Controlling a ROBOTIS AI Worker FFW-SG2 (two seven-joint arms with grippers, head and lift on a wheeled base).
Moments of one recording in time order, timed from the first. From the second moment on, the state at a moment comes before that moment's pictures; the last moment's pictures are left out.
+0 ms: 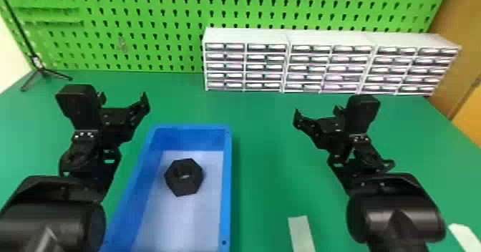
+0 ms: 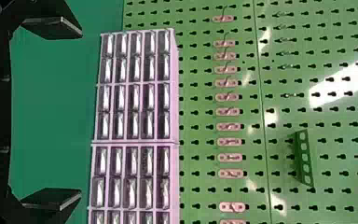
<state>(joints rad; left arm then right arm) -0.05 0.14 0.01 -1.76 0.13 0.17 0.06 -0.18 -0.02 0.03 -1.51 -0.07 0.14 0.13</state>
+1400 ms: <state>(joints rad) -0.04 0.14 0.02 -1.76 0.11 0.16 0.03 -0.18 -0.02 0.02 -1.51 -0.07 0.13 0.13</state>
